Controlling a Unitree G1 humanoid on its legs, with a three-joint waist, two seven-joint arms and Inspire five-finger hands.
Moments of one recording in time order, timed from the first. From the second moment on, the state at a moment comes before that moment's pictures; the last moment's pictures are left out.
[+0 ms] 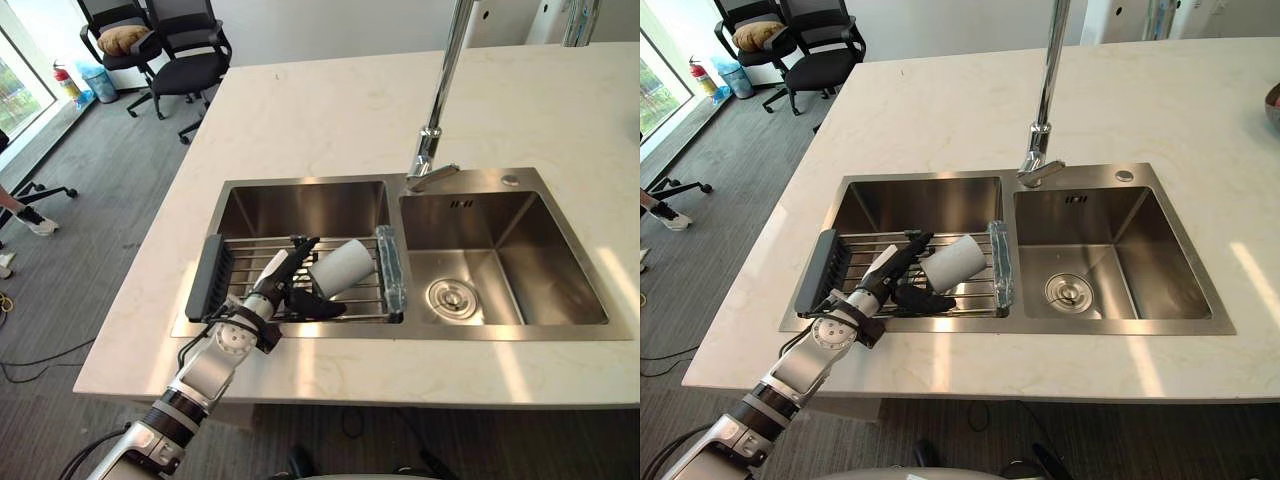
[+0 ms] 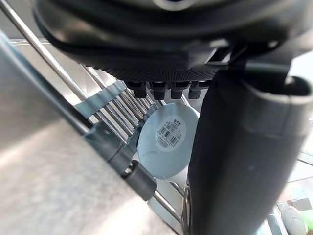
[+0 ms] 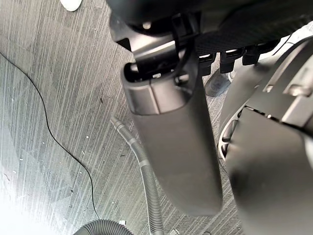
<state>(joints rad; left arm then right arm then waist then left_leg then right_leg) -0.26 0.45 -0.44 0.13 -0.08 0.14 0.01 0.18 -0.12 -0.41 1.13 0.61 0.18 0.08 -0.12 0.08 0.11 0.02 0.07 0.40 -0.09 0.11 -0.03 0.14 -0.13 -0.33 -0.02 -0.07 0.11</state>
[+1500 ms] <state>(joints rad) -0.34 0.51 -0.48 0.19 -0.10 0.14 -0.03 0.21 -0.10 -0.39 1.12 0.68 0.20 0.08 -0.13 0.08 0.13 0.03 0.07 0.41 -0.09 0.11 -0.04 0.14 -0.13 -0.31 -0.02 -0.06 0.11</state>
